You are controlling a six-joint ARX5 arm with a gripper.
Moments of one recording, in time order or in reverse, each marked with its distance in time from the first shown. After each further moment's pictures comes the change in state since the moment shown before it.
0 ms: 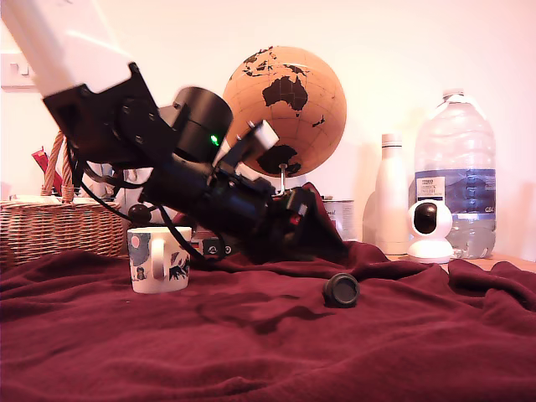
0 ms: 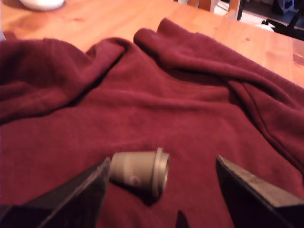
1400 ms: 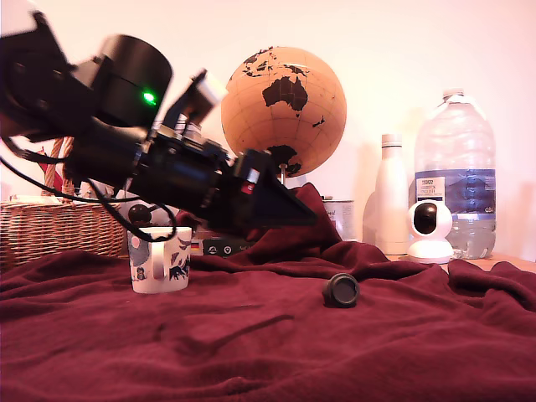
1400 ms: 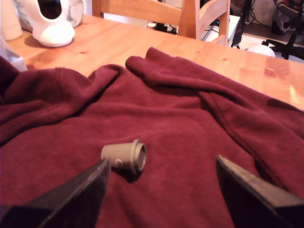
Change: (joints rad) arm 0.018 -0.238 -0.320 0.214 0.000 0.000
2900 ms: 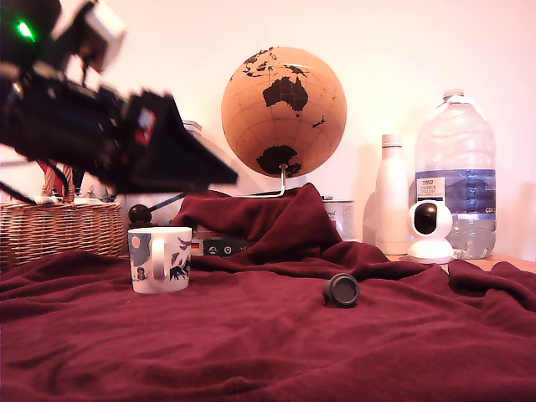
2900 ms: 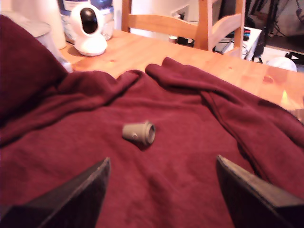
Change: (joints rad) arm 0.090 -0.380 -0.303 -0.037 -0.008 0.000
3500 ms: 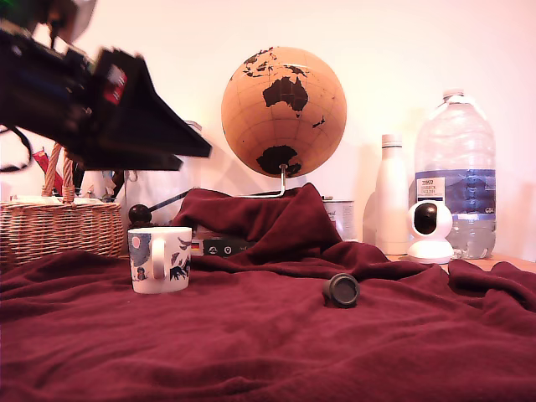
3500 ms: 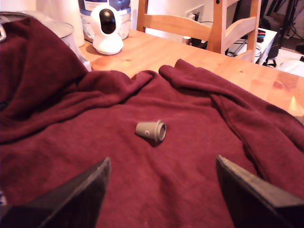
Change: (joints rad) arm 0.046 -0.154 0.000 -0.158 -0.021 -0.015
